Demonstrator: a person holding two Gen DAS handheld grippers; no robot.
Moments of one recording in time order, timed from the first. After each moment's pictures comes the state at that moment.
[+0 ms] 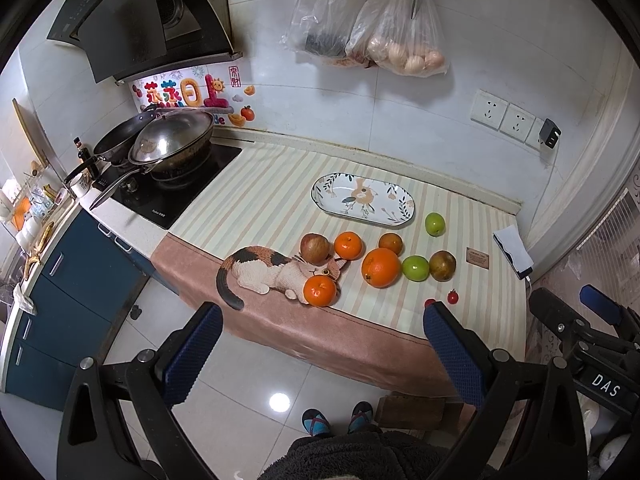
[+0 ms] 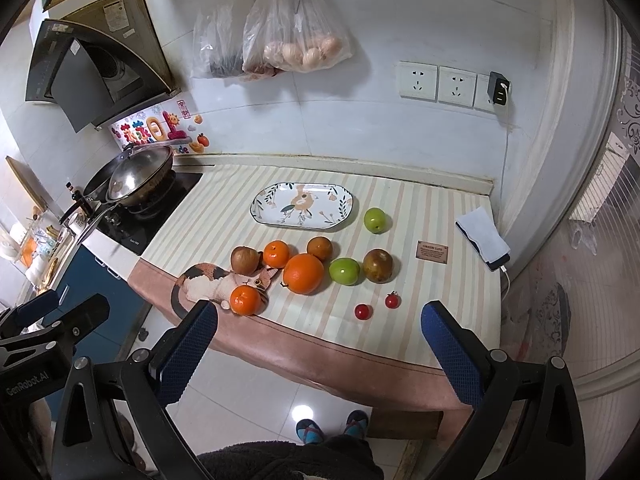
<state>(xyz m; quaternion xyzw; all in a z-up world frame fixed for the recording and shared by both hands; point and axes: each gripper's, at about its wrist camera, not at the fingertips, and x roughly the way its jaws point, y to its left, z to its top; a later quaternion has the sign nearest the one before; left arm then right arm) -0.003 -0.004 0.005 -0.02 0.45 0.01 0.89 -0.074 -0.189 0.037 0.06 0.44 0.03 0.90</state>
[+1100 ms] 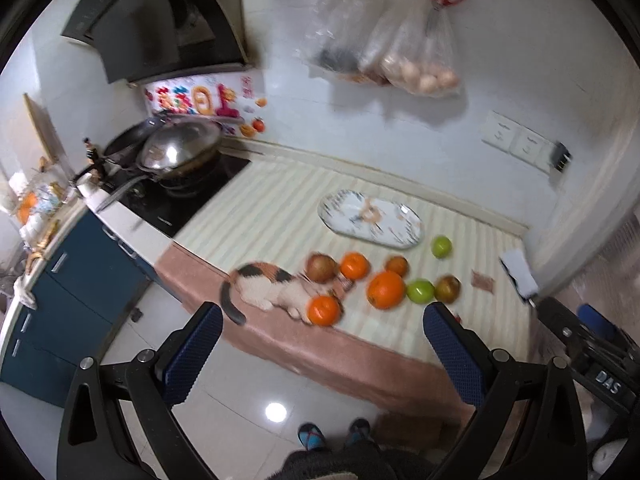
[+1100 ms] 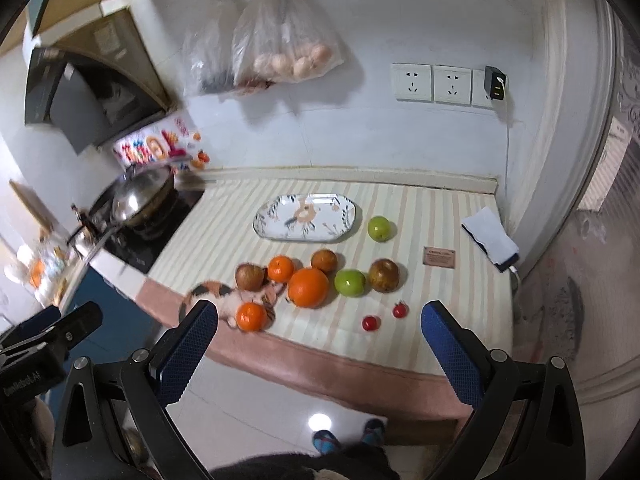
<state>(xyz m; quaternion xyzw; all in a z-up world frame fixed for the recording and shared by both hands) 0.030 0.013 0.026 -0.02 0.43 0.05 0.90 -0.056 -0.211 0.028 0.11 0.41 0.04 0.90</state>
